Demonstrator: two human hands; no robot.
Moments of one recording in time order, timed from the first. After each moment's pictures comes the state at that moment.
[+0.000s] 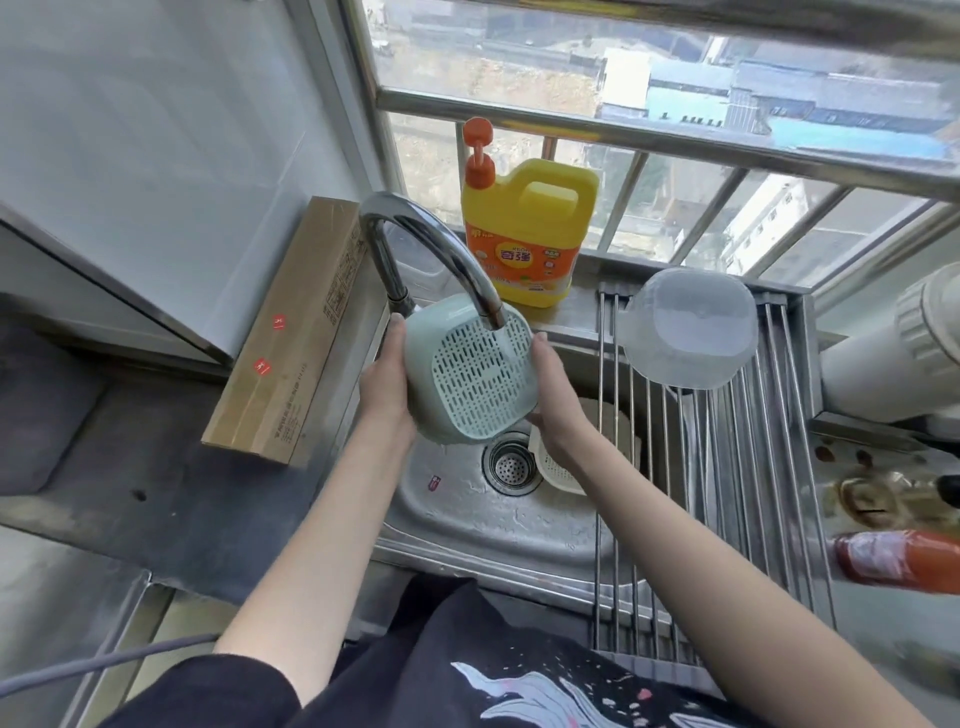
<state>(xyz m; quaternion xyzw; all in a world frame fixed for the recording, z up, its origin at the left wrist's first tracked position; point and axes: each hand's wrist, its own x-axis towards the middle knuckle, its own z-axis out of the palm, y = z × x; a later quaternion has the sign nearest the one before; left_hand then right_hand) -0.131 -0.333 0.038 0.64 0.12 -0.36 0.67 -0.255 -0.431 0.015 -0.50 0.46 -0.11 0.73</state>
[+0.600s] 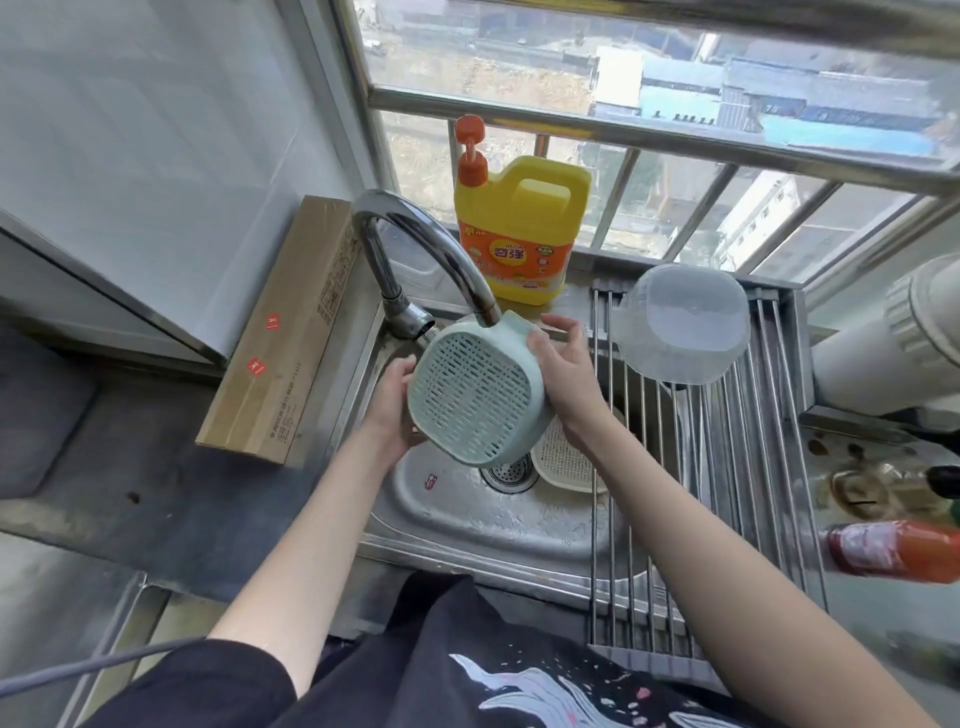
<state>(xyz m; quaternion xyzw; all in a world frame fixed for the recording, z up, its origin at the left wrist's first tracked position) -0.122 -0.318 -0.003 0.66 0.05 -0.52 0.55 -0.260 -0.449 0.026 -0.54 0.45 -0.20 0.69</state>
